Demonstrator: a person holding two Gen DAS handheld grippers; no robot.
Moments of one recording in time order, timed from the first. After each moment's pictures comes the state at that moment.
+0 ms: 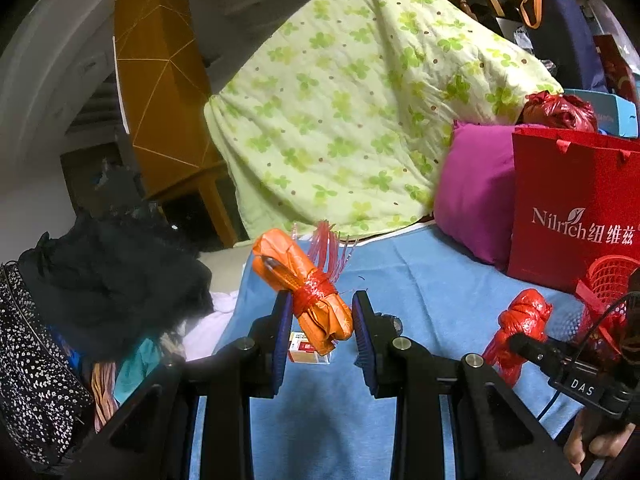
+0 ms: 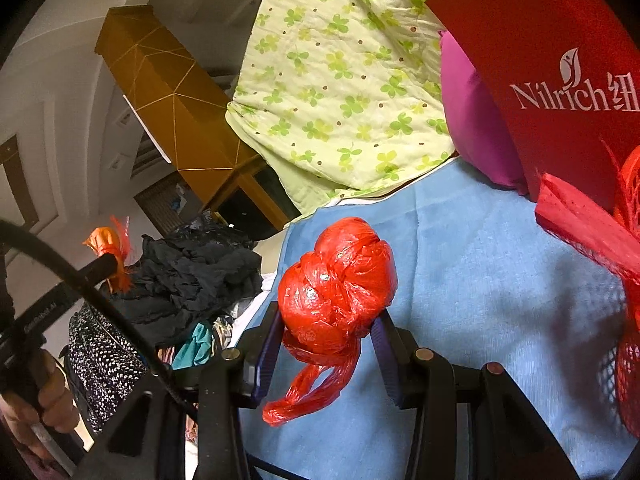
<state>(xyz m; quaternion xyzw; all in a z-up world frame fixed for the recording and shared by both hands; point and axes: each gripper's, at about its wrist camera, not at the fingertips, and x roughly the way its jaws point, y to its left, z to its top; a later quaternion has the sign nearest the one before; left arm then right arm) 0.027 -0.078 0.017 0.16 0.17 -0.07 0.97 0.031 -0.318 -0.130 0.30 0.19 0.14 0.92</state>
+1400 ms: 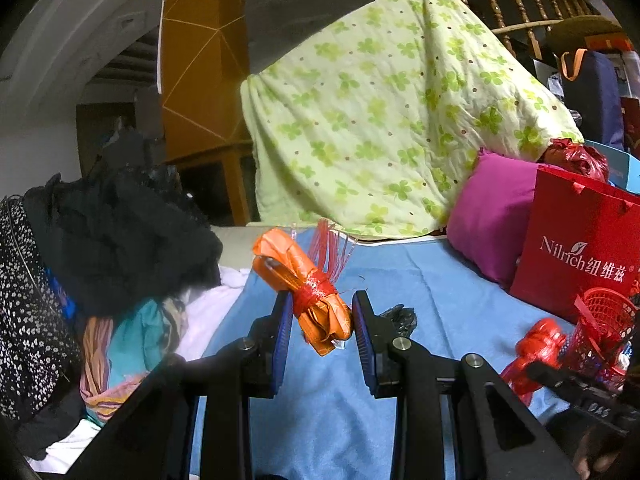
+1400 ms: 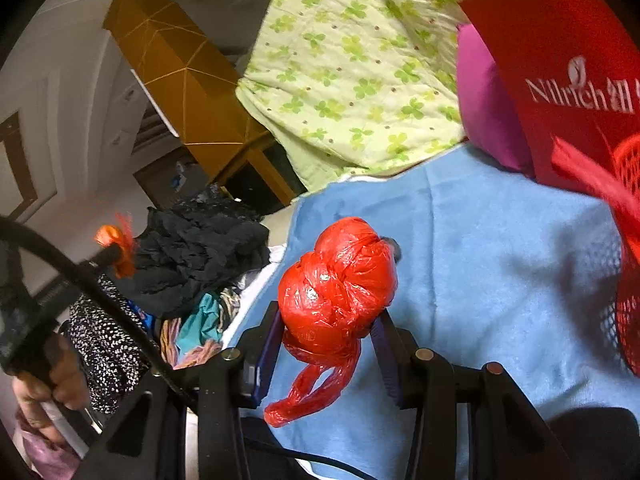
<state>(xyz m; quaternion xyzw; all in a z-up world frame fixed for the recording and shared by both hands) 0.015 0.002 0.012 0.07 0.18 -0.06 0.98 -0.006 -0.270 -0.107 0.27 0.22 0.16 0.92</state>
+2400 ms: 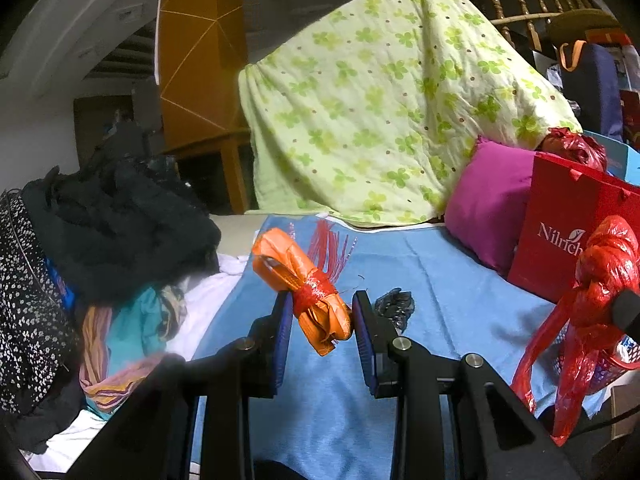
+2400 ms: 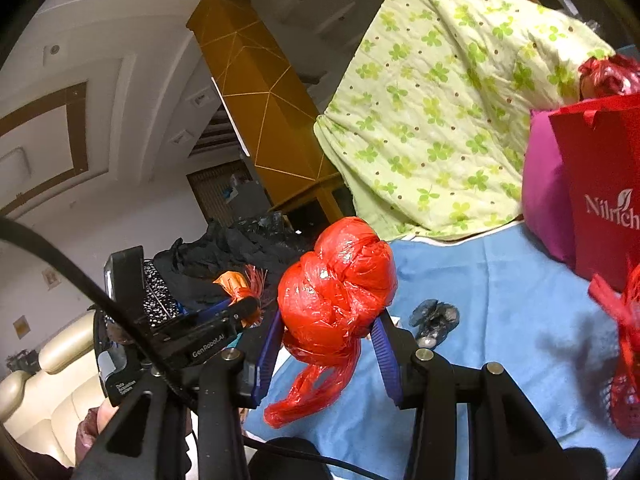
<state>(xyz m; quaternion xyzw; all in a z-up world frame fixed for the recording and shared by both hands) 0.007 0.000 -0.002 0.07 0.20 -0.06 0.98 -0.068 -0.231 -0.023 0.21 0.12 0.21 0.95</state>
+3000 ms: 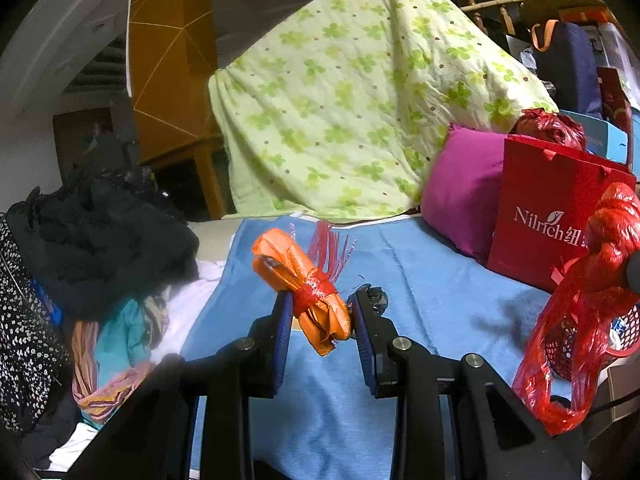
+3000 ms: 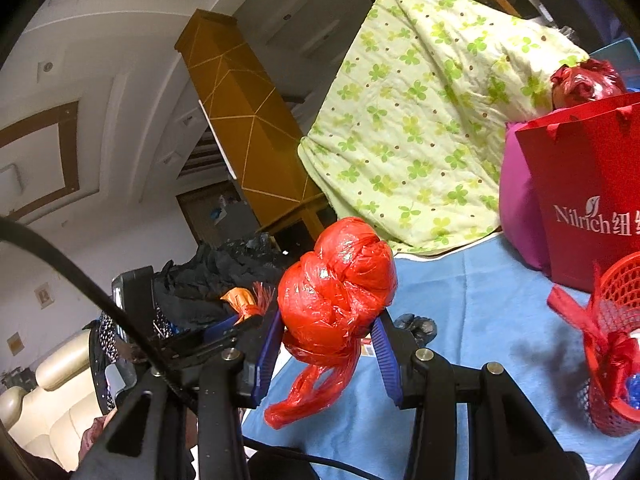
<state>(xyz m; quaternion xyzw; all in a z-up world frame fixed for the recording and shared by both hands) -0.001 -0.040 -0.001 0.10 0.20 -0.09 0.97 -0.094 -0.272 -0.021 0.23 0.09 0.18 0.95</state>
